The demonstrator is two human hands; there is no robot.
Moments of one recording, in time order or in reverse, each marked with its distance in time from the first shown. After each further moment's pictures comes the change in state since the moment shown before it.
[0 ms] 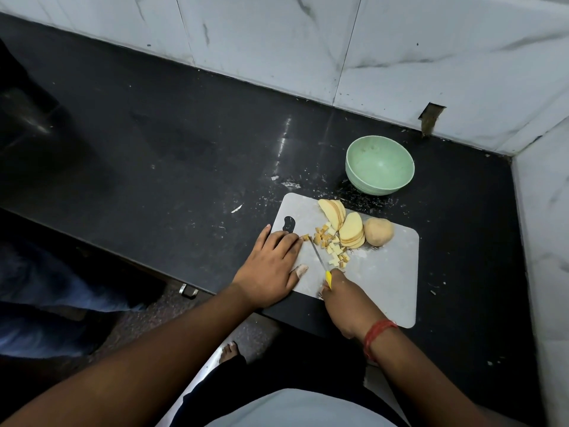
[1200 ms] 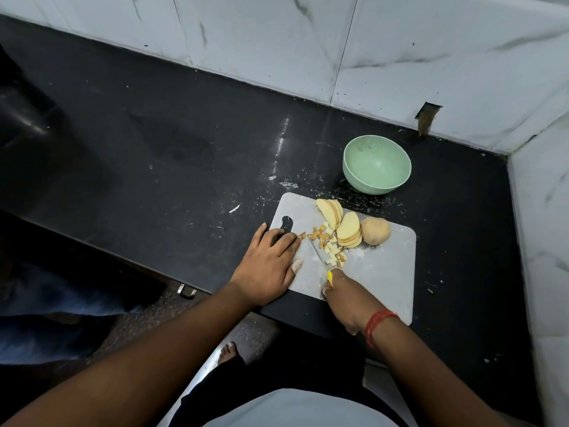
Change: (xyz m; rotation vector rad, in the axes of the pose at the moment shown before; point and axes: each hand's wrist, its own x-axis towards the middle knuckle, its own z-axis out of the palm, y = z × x) left_hand 0.001 -0.002 -0.001 -0.012 0.008 -0.025; right_hand 0.012 0.013 -0.001 -0.066 -0.026 -0.027
